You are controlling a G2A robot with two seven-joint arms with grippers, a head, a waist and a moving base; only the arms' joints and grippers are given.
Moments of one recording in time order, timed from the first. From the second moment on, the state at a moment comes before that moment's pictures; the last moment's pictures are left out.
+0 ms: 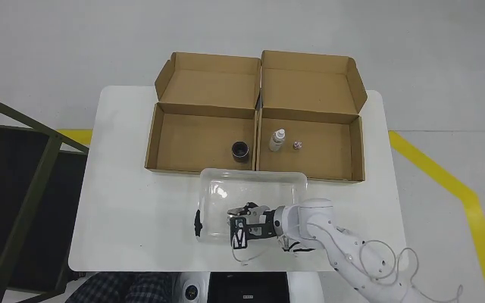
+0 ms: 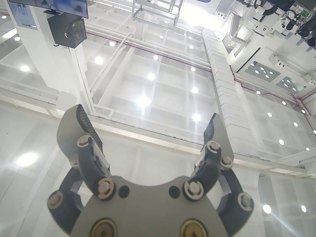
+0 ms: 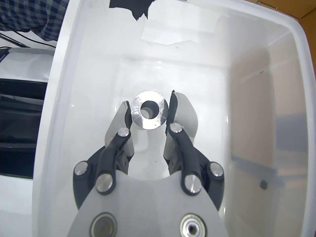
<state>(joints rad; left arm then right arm) -0.03 -0.30 -0.61 -1.22 3.05 0.21 0.06 -1.17 -1.15 0.82 -1.78 -1.56 -0.84 0.36</state>
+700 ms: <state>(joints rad) -0.03 -0.30 -0.61 -1.22 3.05 0.21 0.06 -1.18 -1.13 0.89 -1.82 -1.52 -0.85 0.37</state>
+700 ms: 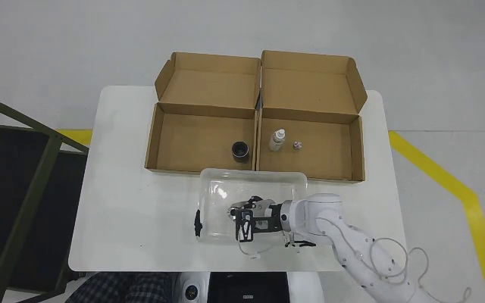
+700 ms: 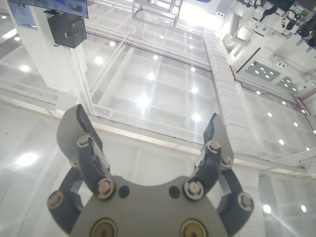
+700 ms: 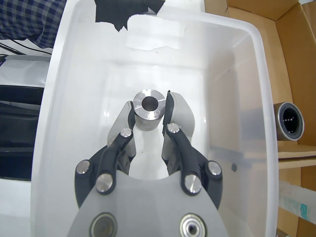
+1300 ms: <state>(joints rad) -0.03 -0.30 -0.61 -1.22 3.05 0.21 0.06 -1.19 -1.12 0.91 -1.82 -1.53 -0.85 0.37</state>
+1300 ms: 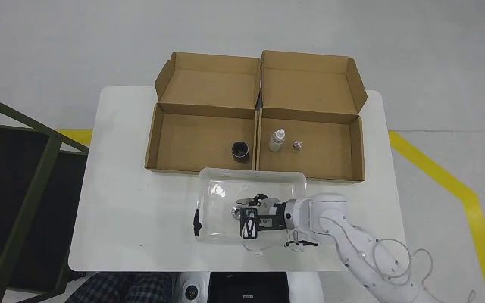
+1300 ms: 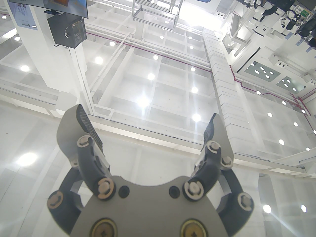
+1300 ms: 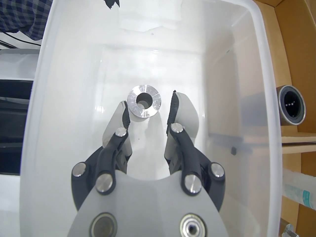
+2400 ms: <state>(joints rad) -0.03 -0.30 -0.61 -1.22 3.05 0.21 0.06 -1.11 -1.15 0.81 -1.71 -1.51 -0.83 0.36</state>
